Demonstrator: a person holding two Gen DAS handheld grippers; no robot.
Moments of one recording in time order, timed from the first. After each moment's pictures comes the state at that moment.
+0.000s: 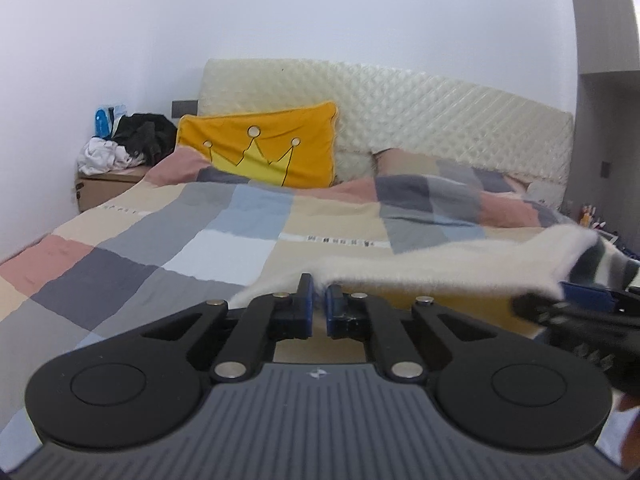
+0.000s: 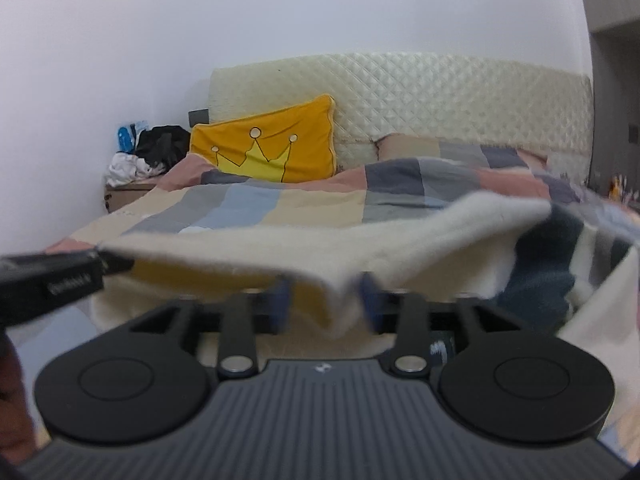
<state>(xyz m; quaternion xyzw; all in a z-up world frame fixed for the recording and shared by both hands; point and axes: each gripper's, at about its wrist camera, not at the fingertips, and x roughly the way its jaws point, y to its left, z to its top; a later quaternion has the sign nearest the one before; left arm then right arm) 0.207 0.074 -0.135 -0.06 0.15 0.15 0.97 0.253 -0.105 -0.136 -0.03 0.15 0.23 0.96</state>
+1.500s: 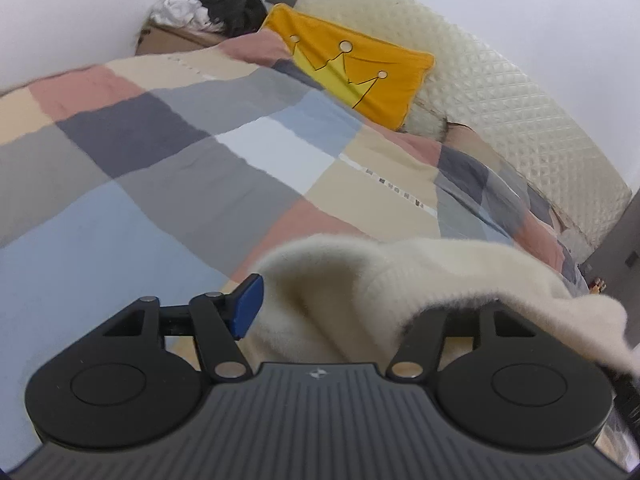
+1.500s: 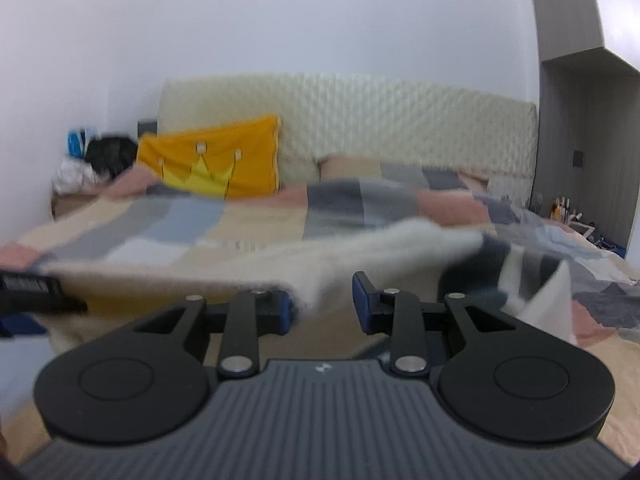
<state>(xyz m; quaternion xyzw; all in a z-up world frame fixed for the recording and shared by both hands) 0.207 0.147 -0.173 -0.29 0.23 0.21 0.91 0.242 -0.112 -0.136 -0.05 0.13 0.14 0.98</state>
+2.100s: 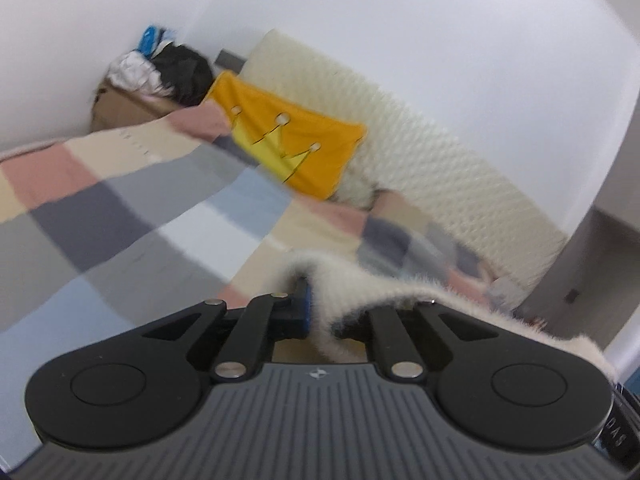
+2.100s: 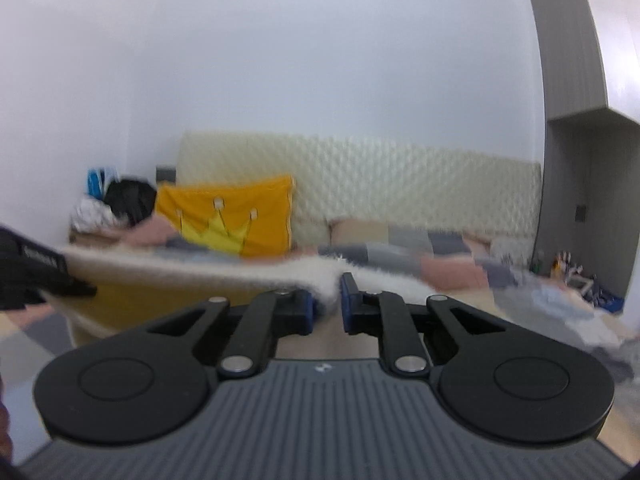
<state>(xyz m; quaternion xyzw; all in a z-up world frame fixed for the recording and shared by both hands) 0.167 0.126 -0.030 -0.29 0.13 0.14 0.94 0.187 -0.123 -0.030 -0.04 0.04 0.16 0.98</state>
